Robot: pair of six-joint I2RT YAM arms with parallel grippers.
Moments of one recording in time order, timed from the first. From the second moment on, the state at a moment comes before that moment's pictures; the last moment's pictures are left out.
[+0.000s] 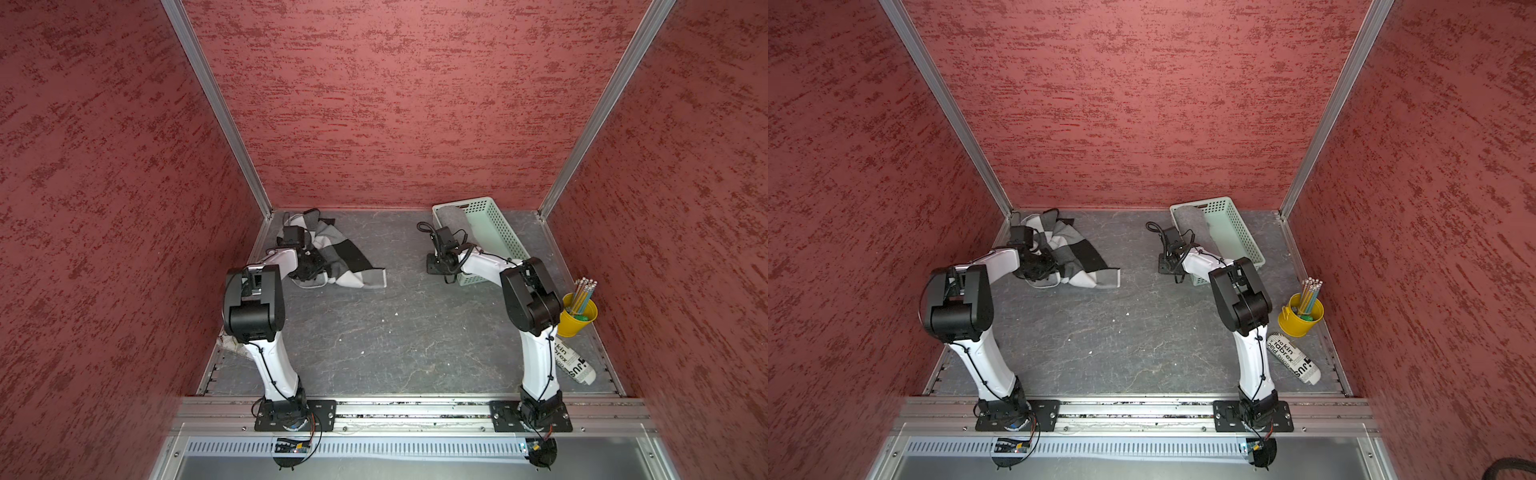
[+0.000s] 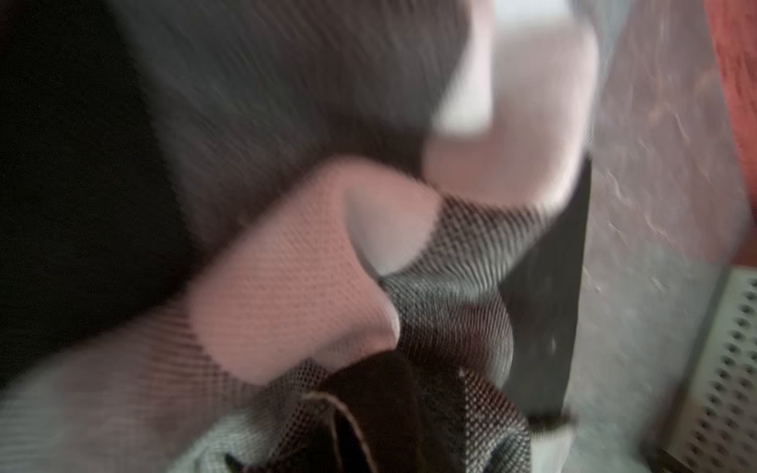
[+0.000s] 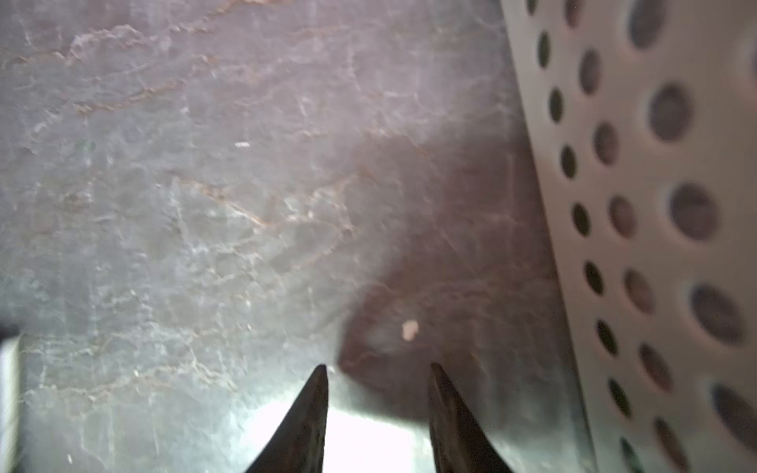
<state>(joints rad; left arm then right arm) 0.05 1.91 1.20 -0.40 0.29 -0.61 0.44 2.09 1.45 -0.39 0.02 0.45</state>
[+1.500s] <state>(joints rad) 0.15 1.98 1.39 -0.40 0.43 -0.61 0.88 1.80 1.07 -0.43 0.12 0.80</state>
